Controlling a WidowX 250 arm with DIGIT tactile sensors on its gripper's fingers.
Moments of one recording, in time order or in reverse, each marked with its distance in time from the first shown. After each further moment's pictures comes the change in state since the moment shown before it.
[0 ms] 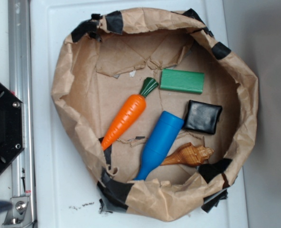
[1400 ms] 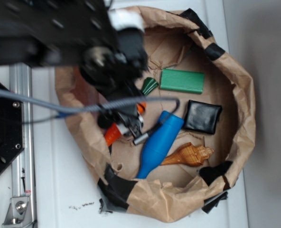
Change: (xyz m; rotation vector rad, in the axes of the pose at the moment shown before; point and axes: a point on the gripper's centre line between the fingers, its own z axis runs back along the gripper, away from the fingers) arm 0.085 0.031 -0.175 -0.003 0.108 0.411
